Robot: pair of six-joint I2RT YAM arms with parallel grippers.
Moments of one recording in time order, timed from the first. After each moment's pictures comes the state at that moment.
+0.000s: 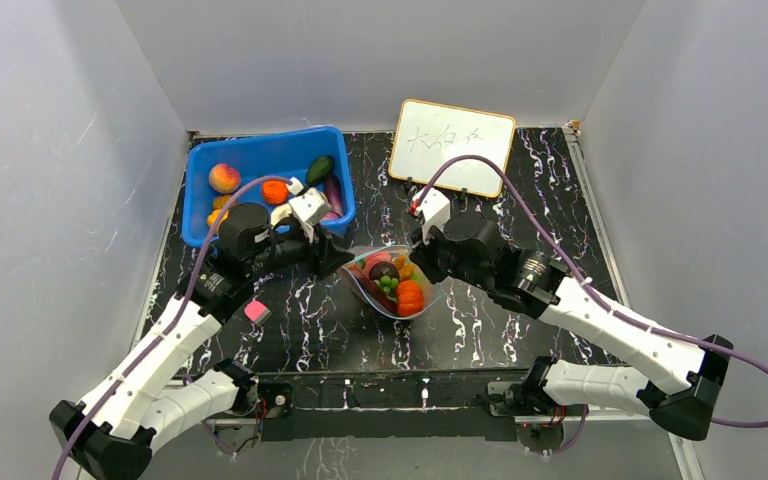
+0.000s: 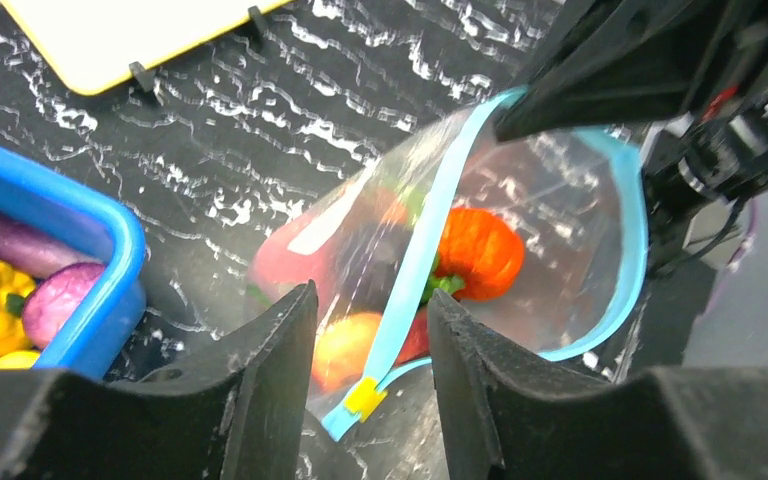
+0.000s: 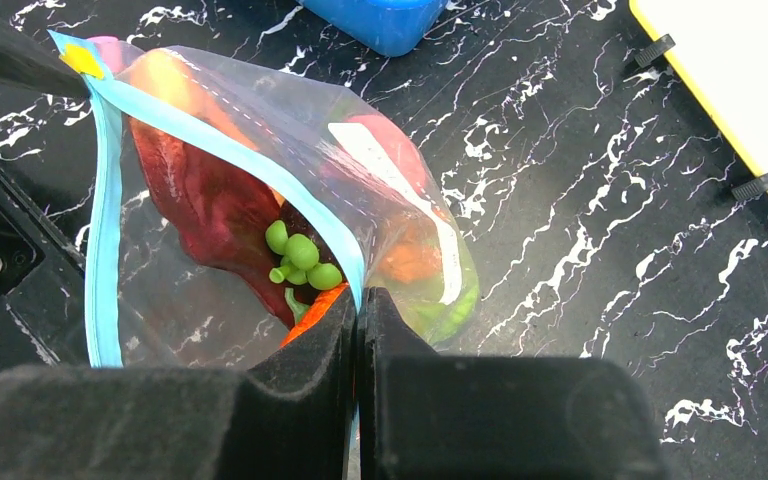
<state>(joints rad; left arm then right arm) -0.56 0.89 0.90 -0.32 0.48 -0.03 0.94 1.05 1.07 -0.51 0.14 0.09</state>
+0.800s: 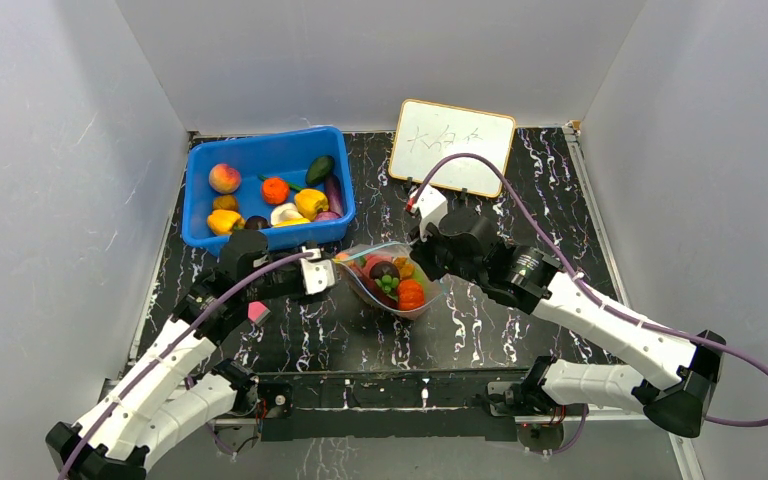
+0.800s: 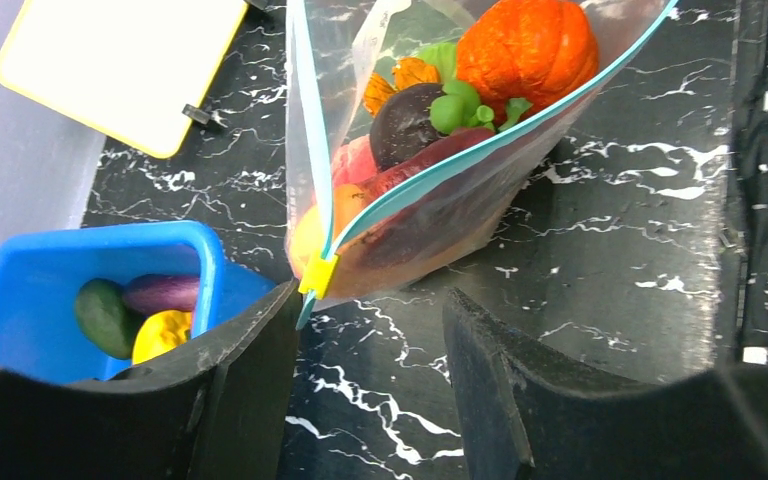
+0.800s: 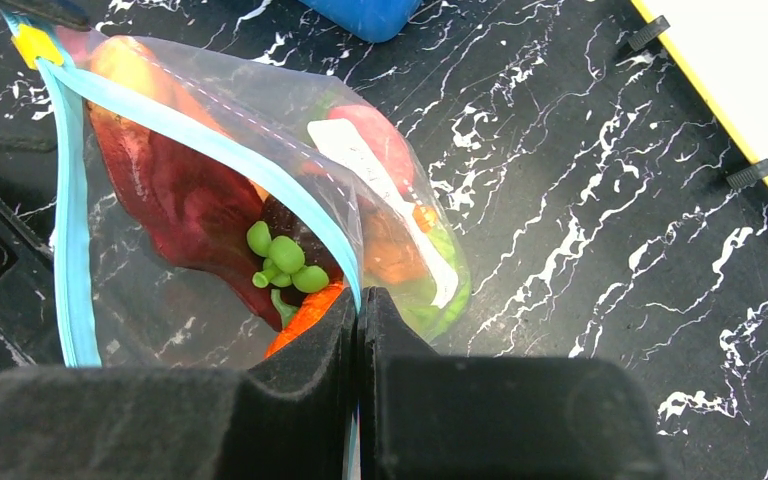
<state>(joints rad) -0.56 0.76 0.75 -0.49 0.54 0.74 0.91 1.09 1.07 -0.51 0.14 0.08</state>
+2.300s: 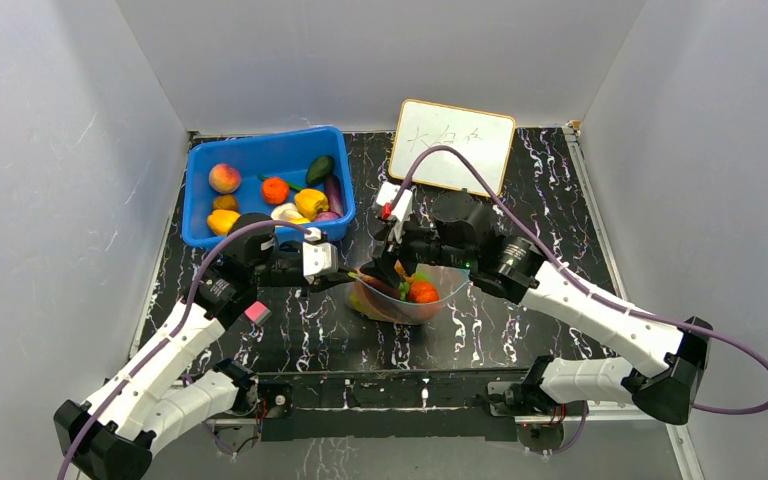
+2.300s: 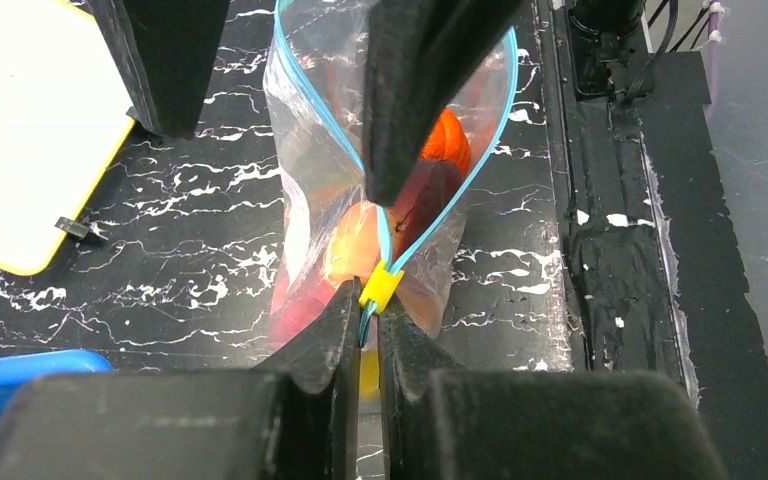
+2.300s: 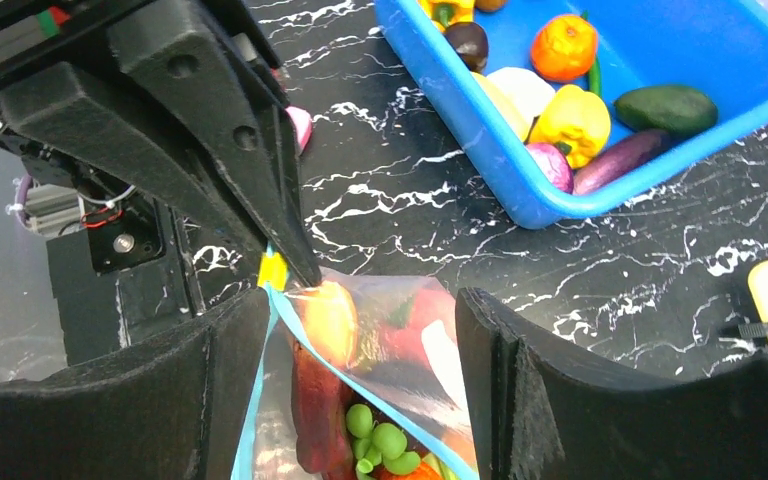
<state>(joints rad) -0.55 0.87 0.81 -0.39 0.85 0.55 0.92 1.17 1.17 -0.31 -0.26 -0.12</state>
